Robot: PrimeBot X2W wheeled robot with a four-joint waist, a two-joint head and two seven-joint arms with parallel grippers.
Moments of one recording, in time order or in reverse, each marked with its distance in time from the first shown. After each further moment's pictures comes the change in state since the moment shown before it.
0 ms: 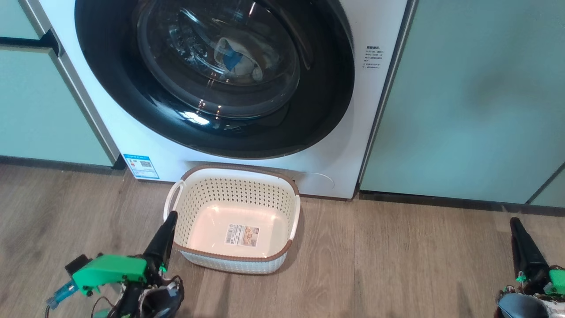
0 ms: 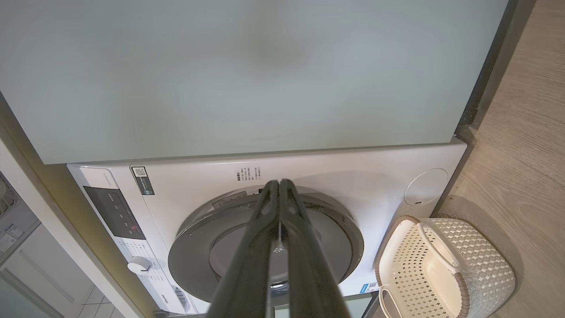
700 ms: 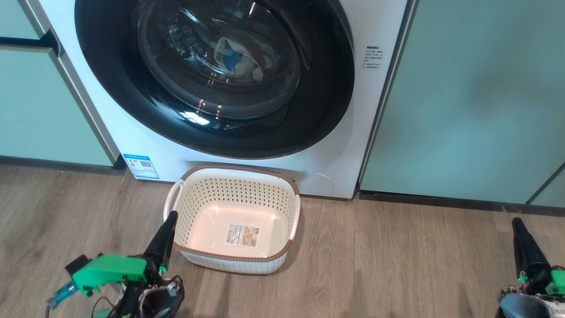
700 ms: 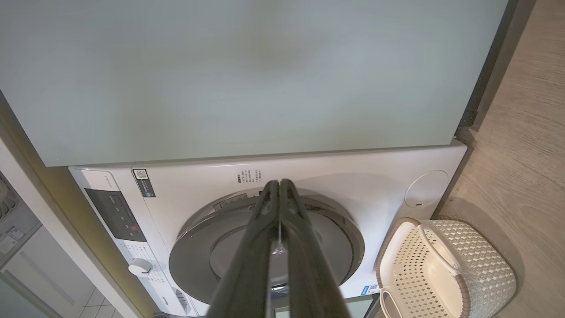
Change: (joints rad) left arm 0.000 -0.003 0.002 0.000 0.000 0.000 0.001; right arm 0.000 0.002 -0.009 0.000 -0.003 0.000 0.000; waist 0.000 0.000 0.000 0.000
